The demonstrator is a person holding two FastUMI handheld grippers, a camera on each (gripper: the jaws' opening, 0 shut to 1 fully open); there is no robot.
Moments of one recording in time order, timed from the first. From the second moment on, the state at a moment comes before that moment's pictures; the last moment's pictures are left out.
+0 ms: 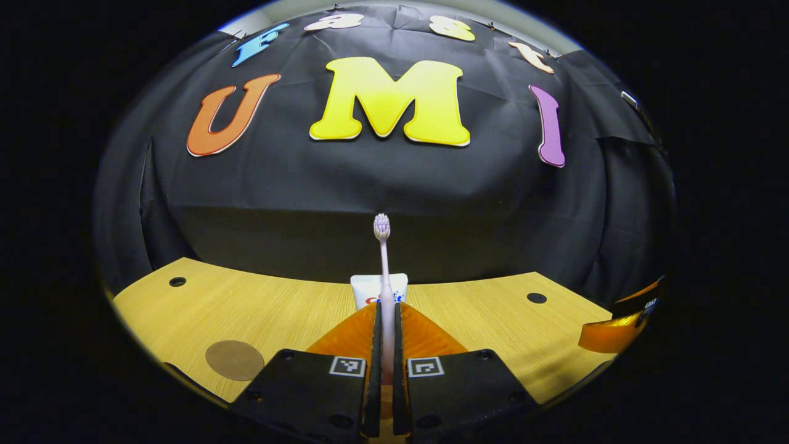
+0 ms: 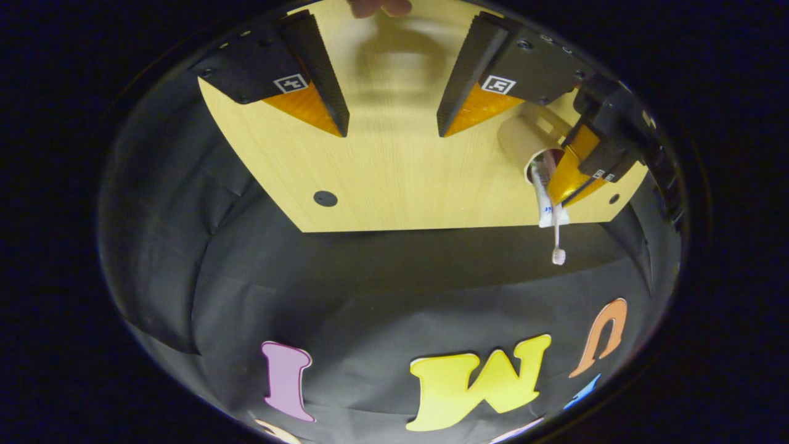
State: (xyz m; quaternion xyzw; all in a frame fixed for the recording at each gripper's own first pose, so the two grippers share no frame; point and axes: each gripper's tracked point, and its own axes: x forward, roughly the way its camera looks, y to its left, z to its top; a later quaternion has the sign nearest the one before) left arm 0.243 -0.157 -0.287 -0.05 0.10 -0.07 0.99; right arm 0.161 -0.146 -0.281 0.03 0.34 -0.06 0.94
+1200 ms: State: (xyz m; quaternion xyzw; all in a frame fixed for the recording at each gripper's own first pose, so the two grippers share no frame) left arm 0.157 -0.004 -0.184 -0.03 0.08 0.01 1.00; right arm 0.160 -0.015 -0.258 0.03 0.38 0.00 0.92
